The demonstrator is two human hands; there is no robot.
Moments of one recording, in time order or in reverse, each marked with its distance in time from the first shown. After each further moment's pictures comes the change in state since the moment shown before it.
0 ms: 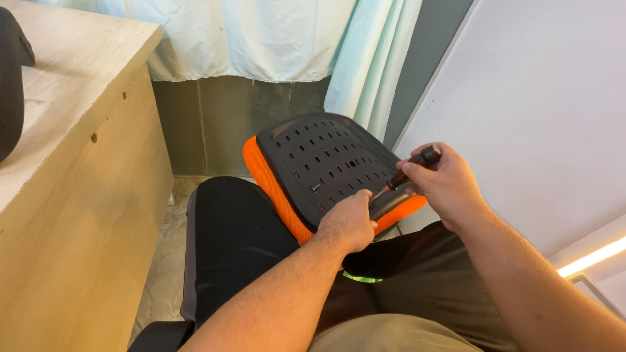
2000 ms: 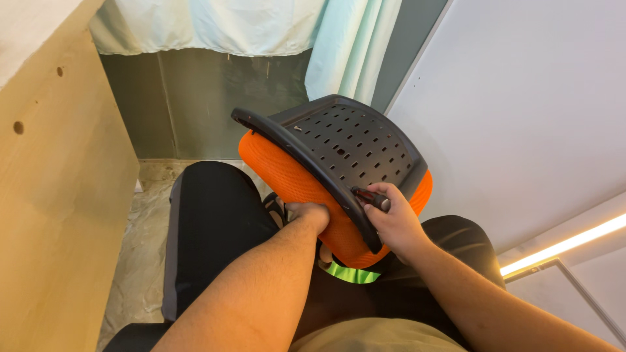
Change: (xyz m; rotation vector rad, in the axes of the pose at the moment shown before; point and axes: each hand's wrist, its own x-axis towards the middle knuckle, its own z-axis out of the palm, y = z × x) left_hand 0.133 -0.096 0.075 -0.526 0.071 -0.762; right_hand -0.011 0.113 0.029 -0.118 -0.094 0.200
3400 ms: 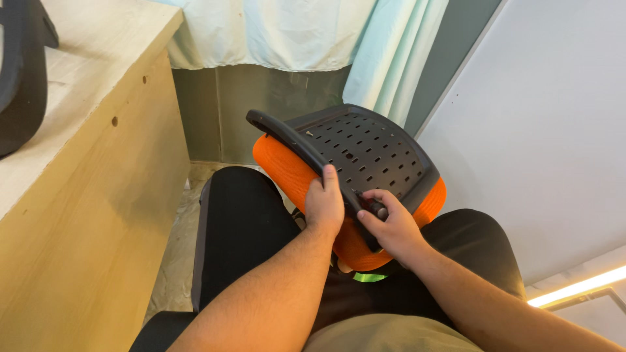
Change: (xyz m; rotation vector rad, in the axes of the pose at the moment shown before) left_hand -0.098 -0.012 -0.061 -0.577 0.095 0.410; right_hand -0.020 -0.026 0.043 -0.072 -0.131 -0.141
